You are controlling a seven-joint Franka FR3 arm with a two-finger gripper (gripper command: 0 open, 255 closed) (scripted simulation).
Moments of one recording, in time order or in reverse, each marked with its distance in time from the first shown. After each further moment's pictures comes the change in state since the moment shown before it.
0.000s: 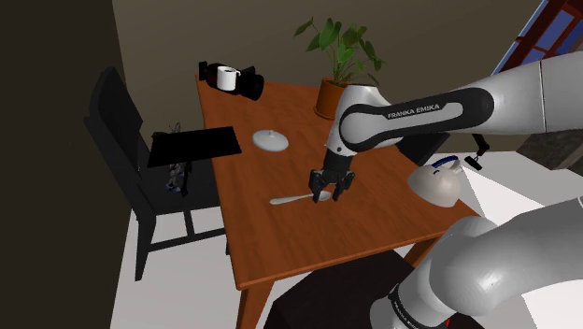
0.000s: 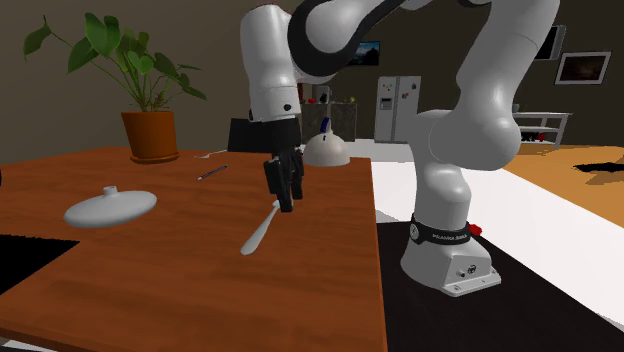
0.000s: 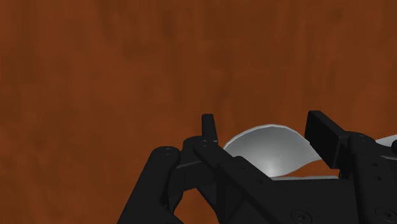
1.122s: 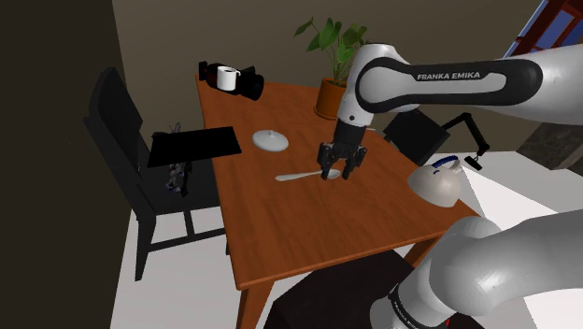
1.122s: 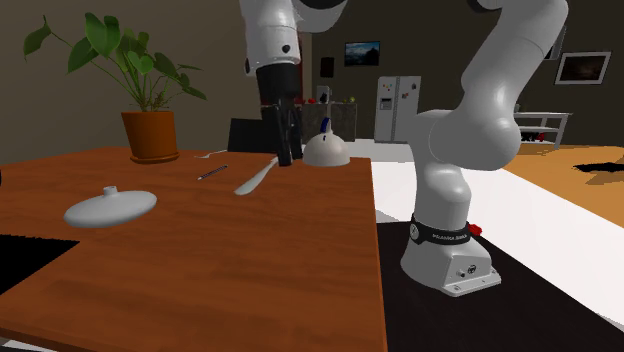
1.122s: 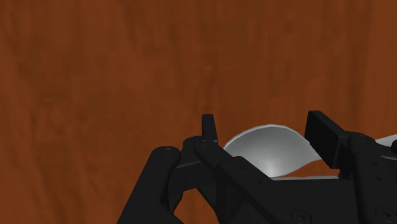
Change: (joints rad) arm -0.002 -0.100 0.005 0.162 -0.010 -0.261 0.026
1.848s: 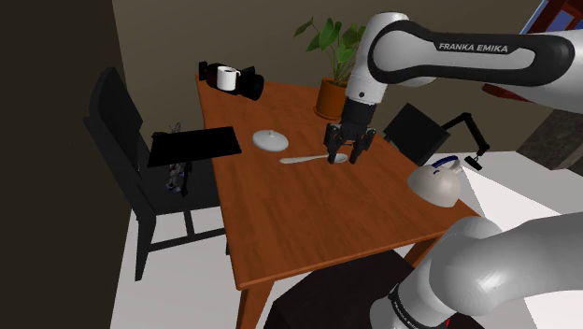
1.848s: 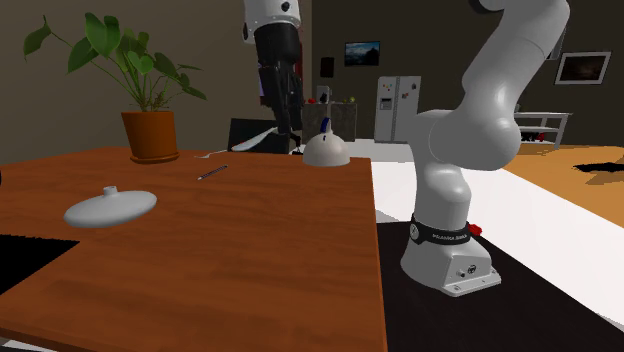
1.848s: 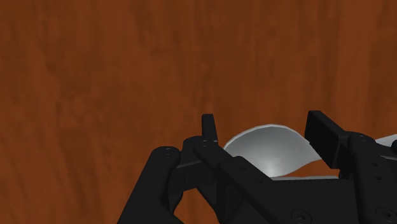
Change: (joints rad) arm 0.000 -0.022 0.001 0.131 -0.002 -0.153 0.013
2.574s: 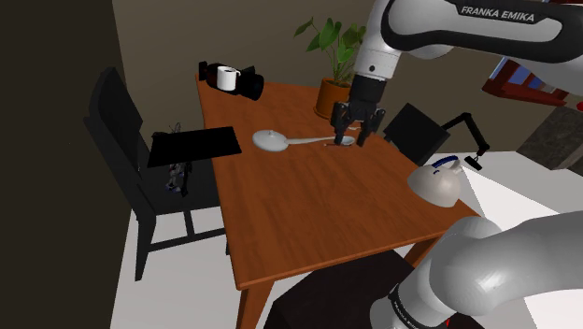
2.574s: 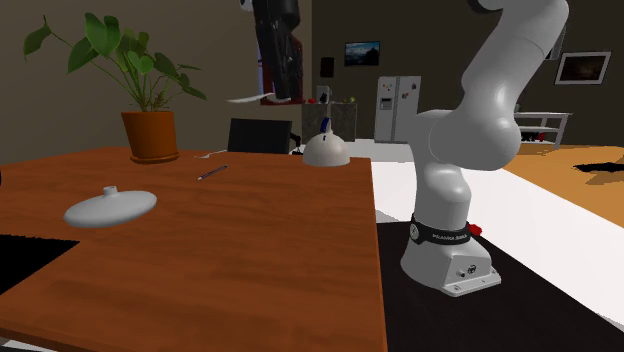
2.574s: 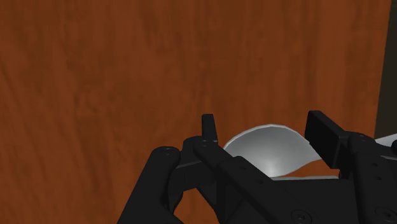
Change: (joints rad) arm 0.001 0.012 -0.002 0.153 -0.001 -0.141 0.009
